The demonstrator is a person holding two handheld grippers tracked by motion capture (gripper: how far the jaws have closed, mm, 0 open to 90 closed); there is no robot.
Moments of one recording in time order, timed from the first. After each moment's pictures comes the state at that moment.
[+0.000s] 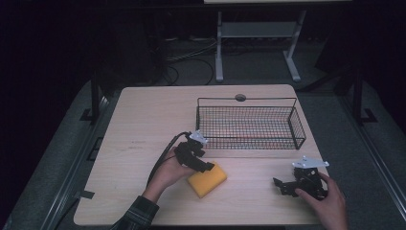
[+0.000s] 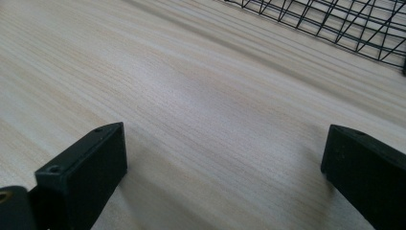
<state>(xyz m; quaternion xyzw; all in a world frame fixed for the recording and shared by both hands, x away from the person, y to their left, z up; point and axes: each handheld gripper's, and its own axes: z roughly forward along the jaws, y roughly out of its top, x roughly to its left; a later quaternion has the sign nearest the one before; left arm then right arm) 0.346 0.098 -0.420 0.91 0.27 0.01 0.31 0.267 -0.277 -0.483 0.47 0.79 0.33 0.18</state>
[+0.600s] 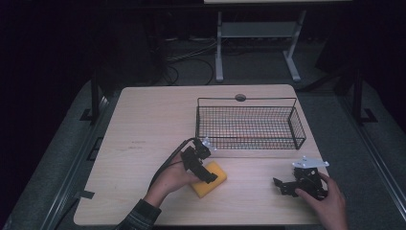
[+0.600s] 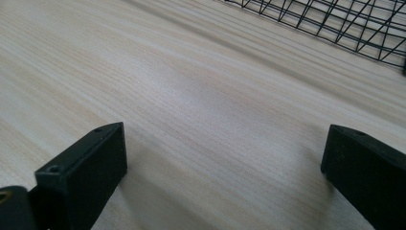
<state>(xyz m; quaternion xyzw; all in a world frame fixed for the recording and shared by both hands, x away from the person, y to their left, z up) 0.328 0.075 -0.420 0.93 0.26 0.01 0.24 0.267 -0.277 -0.483 0.47 0.79 0.33 0.18</state>
